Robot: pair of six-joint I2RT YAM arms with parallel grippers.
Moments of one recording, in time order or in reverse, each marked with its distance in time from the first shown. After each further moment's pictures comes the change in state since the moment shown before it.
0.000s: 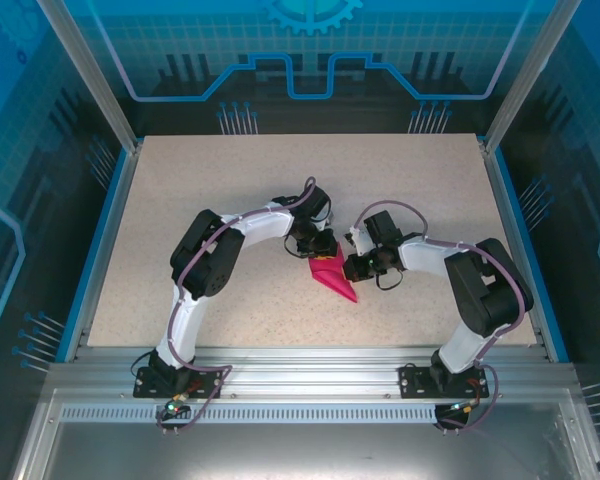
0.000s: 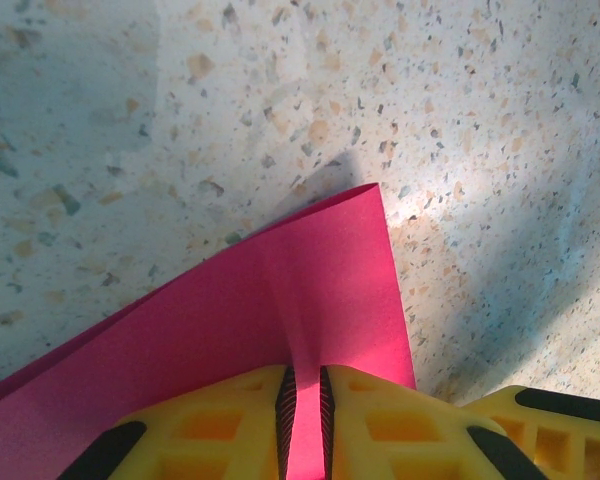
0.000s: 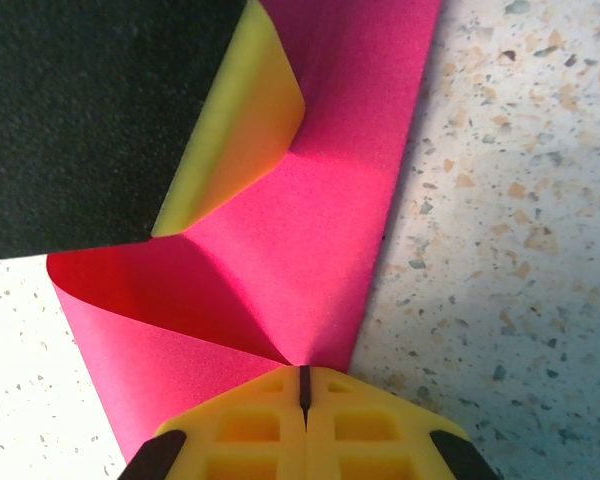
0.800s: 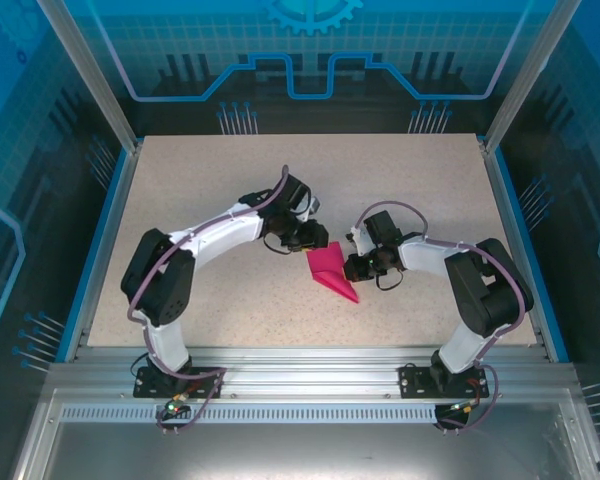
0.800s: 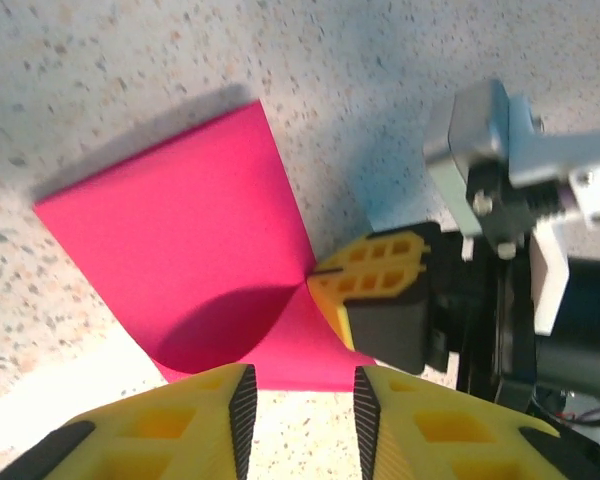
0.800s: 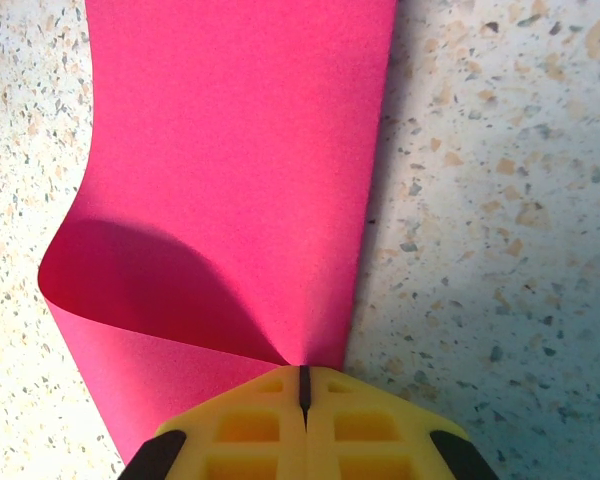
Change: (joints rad) left arm 0.016 -0.368 -0.220 0.006 0.007 -0.035; right arm 0.003 0.000 0.004 -0.023 0.005 0.042
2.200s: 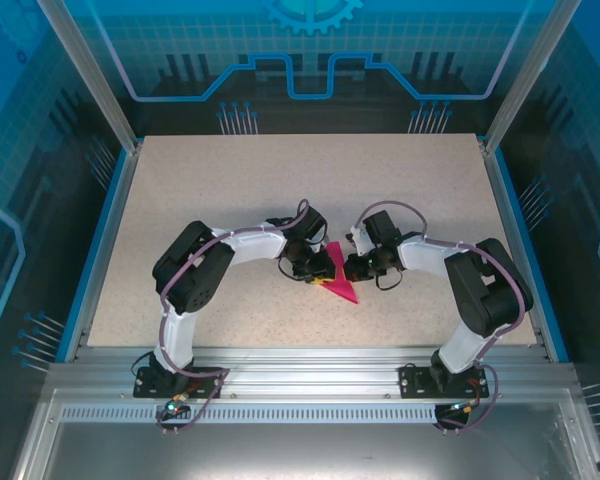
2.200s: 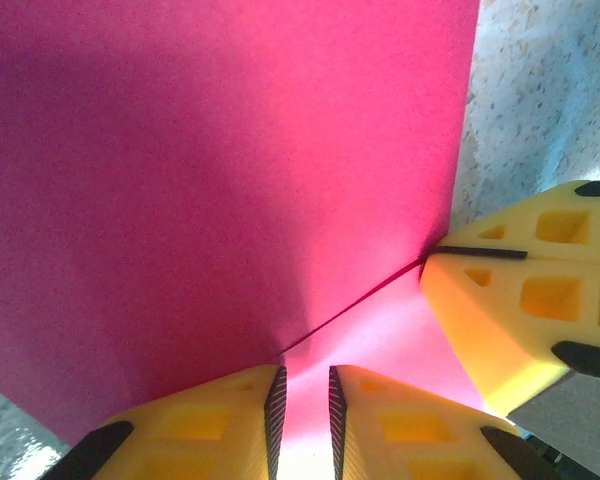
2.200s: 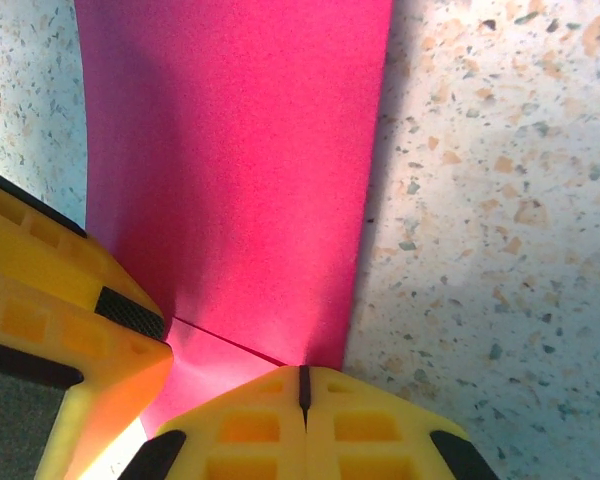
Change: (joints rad) left arm -0.085 0.197 -0.075 0.118 0.051 -0.134; right arm 0.004 0.001 0.006 -0.012 0.013 0.006
